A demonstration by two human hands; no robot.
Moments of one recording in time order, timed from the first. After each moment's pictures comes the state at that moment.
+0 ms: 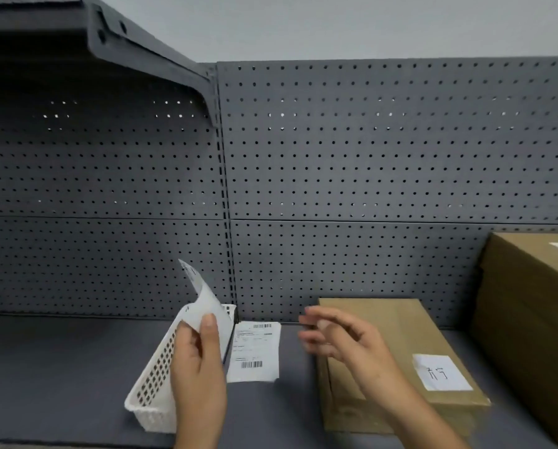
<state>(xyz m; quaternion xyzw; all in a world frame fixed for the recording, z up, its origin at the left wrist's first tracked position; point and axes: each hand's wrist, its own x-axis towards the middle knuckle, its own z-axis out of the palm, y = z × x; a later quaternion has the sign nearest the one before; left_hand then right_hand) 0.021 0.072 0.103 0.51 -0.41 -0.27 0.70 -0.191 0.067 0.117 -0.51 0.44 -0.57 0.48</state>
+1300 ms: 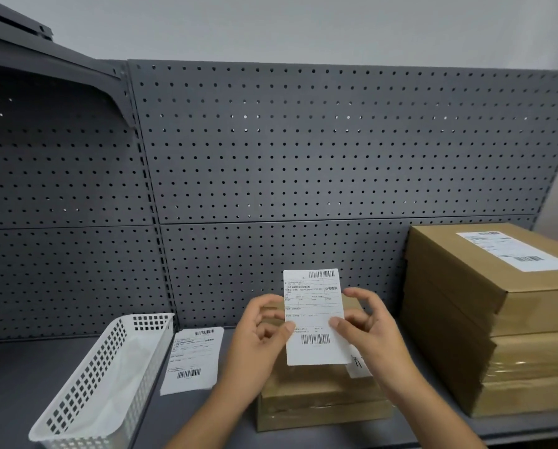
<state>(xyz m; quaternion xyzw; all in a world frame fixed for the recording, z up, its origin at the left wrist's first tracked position) -0.120 0.039 0.093 0.37 -0.62 -0.46 0.52 -0.328 0.079 0.107 -0.47 0.47 -0.63 0.40</state>
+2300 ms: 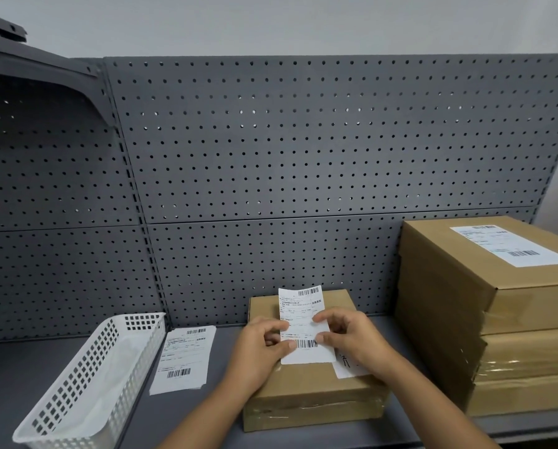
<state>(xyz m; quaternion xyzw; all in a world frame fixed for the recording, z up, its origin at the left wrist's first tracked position) -0.150 0.002 0.050 0.48 -0.69 -0.37 0.39 -0.378 0.022 0.053 -0.60 0.55 -0.44 0.39</state>
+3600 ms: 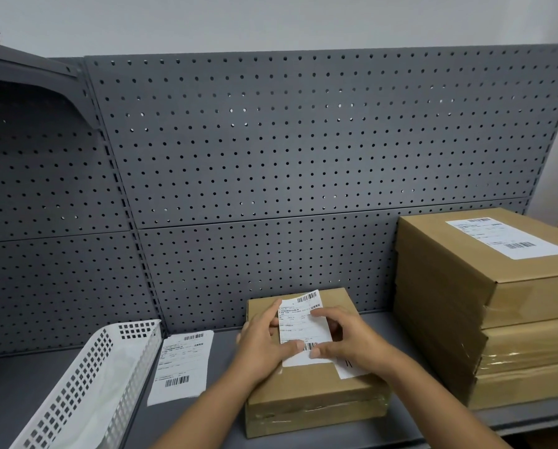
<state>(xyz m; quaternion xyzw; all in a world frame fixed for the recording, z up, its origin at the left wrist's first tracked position) -0.152 -0.031 0.035 0.50 -0.71 -0.37 0.31 -0.379 0.020 0.056 -0.68 0.60 -0.32 0.28</state>
